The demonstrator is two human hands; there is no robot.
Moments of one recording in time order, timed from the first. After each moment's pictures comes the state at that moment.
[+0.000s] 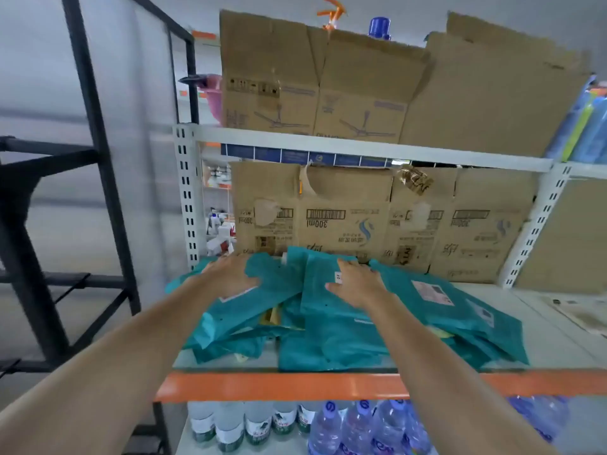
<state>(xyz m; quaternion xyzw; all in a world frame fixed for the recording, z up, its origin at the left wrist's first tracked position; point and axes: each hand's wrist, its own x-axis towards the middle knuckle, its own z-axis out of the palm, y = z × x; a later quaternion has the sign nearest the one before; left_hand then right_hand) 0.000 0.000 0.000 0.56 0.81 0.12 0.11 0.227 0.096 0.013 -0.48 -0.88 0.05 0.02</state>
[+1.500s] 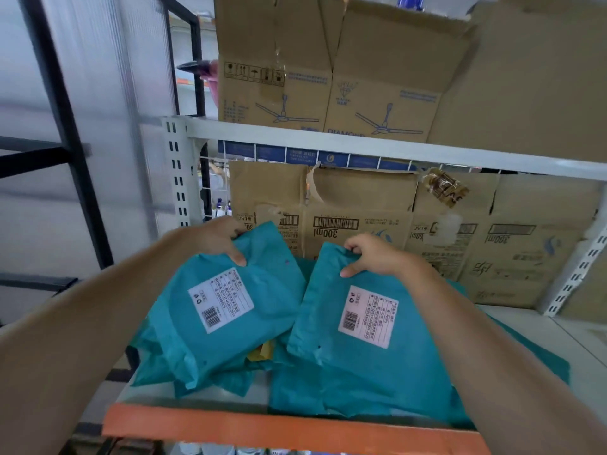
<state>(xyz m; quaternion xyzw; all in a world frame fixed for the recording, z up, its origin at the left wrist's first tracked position) -0.036 0.050 0.068 0.56 0.78 0.20 0.22 0.213 0.192 0.065 -0.34 -0.90 0.26 0.05</state>
